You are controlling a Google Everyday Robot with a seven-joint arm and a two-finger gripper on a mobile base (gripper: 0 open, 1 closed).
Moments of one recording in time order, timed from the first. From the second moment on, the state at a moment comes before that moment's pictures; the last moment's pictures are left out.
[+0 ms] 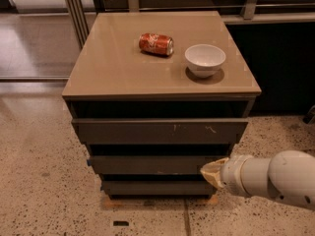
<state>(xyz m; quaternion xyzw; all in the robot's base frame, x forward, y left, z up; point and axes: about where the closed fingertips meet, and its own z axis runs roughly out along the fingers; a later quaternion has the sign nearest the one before) 0.435 -0.148 0.665 -0.36 0.86 0.14 0.33</state>
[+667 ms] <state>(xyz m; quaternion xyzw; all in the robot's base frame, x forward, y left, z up) 0.434 -0.099 0.580 -0.32 0.86 0.16 0.37</state>
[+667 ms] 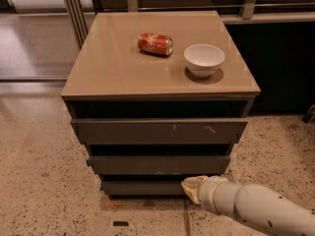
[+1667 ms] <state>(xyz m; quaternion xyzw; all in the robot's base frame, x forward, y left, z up) 0.463 -0.107 0.571 -0.28 0.86 0.13 0.41</state>
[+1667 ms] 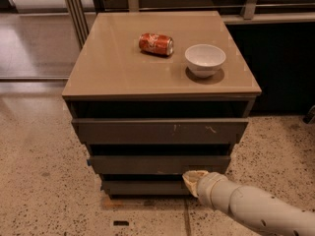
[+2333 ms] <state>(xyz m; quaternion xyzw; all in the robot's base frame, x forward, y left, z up) 0.512 -0.124 0.550 -0.22 0.85 0.08 0.48</state>
